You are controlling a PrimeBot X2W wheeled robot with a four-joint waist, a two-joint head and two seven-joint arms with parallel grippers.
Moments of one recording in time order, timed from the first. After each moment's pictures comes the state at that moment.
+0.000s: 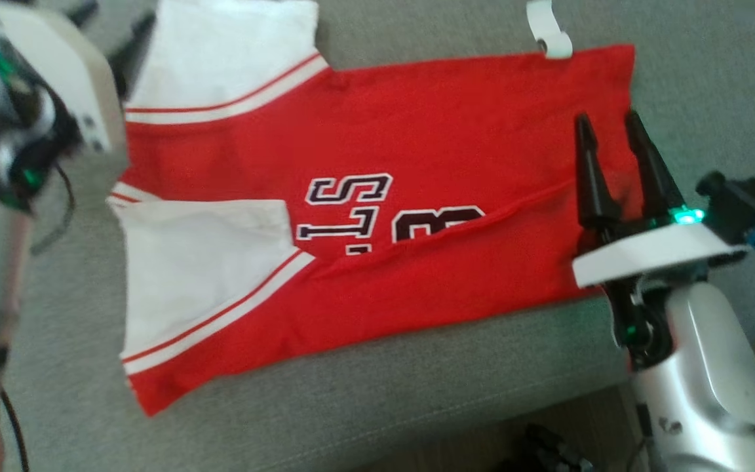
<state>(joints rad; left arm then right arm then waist) -0.82 0.41 -0.32 0.34 -0.50 -0.12 0.52 -0.33 -0.05 0.11 0.18 0.37 0.12 -0.07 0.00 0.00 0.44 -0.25</state>
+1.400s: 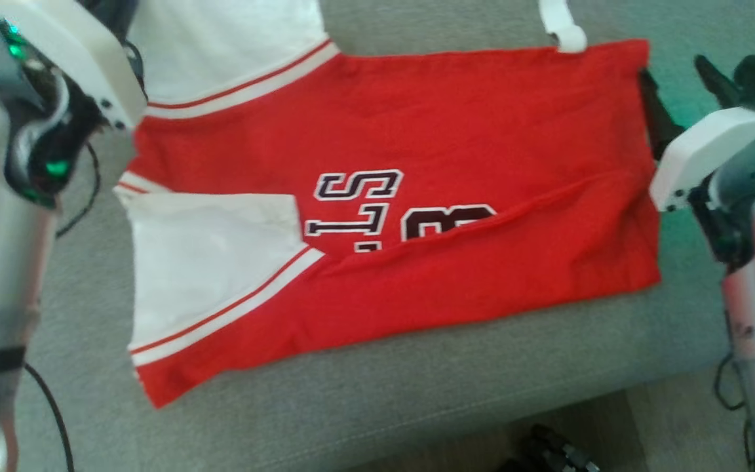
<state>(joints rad) -0.87 0.39 -0.38 0.33 -0.60 -0.11 0.31 -0.59 -0.22 0.05 0.37 0.13 0.12 0.32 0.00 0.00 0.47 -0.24</state>
